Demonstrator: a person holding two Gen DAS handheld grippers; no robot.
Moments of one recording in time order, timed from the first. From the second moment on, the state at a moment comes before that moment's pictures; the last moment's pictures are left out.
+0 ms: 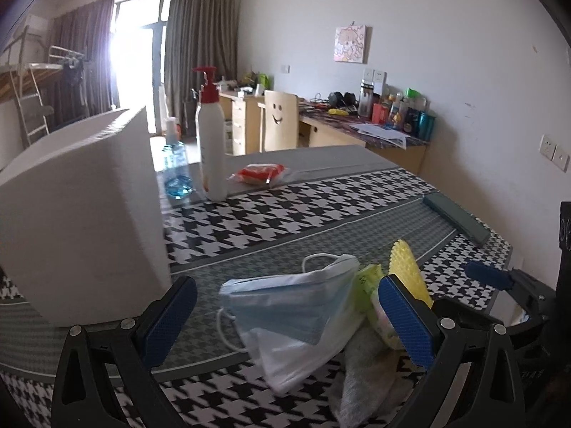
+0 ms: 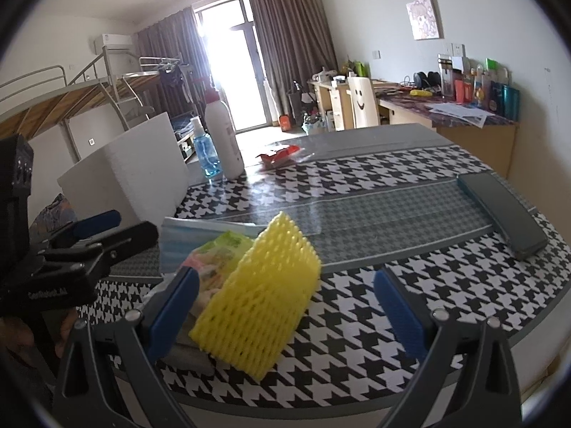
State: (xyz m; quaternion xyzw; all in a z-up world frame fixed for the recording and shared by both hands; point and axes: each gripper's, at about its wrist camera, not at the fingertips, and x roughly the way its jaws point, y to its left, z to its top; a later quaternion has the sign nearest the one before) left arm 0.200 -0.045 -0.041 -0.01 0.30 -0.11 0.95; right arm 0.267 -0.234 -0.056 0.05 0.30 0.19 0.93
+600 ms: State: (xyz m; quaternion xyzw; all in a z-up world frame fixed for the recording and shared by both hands) left arm 0.233 -0.044 -0.065 -0.06 0.35 -0.13 0.92; right arm 0.276 -0.242 -0.064 0.06 0.32 0.19 0.93
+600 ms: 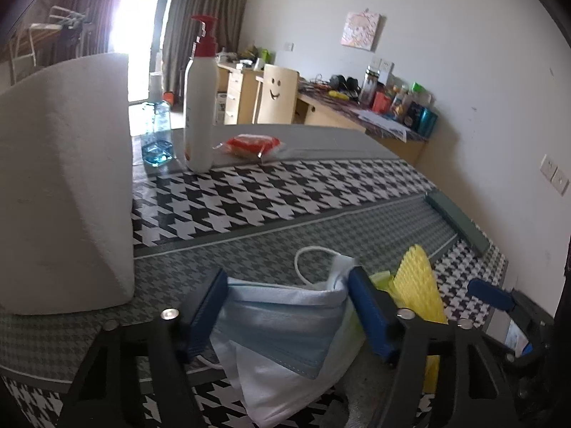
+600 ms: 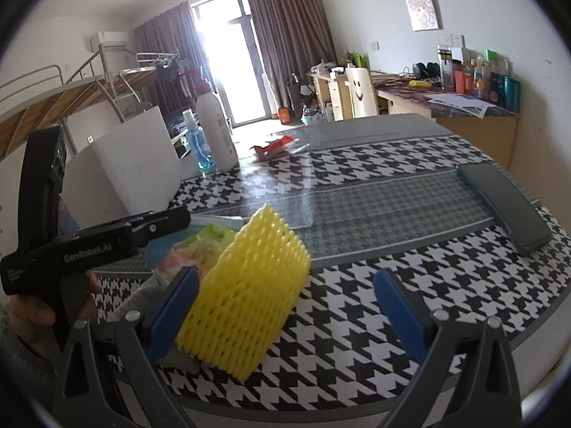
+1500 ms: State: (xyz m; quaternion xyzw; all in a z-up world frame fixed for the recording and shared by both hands) left arm 0.198 -0.030 -0.045 -0.05 0.32 -0.15 0.93; right arm 0.262 -0.234 -0.085 0.07 0.38 0.23 0.89
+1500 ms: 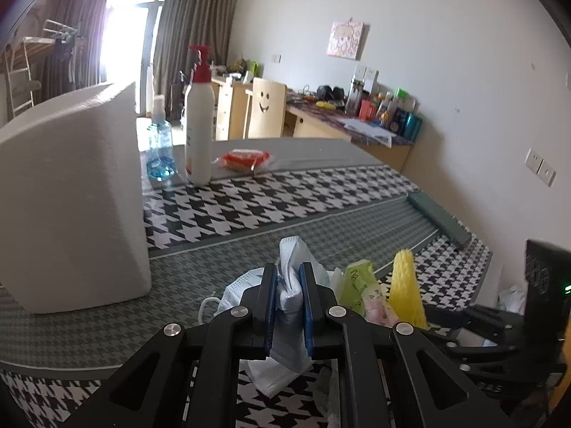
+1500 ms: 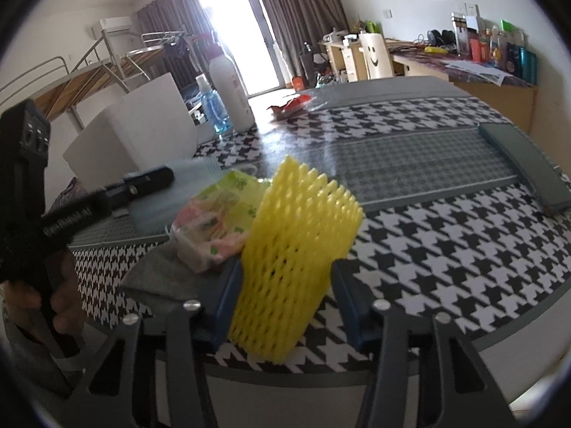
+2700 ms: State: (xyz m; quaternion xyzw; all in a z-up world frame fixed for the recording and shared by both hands) left arm 0.138 -0.003 0.012 -0.03 0.24 -0.11 0.97; right arm 0.231 -0.211 -0.015 0.05 0.30 0.25 0.92
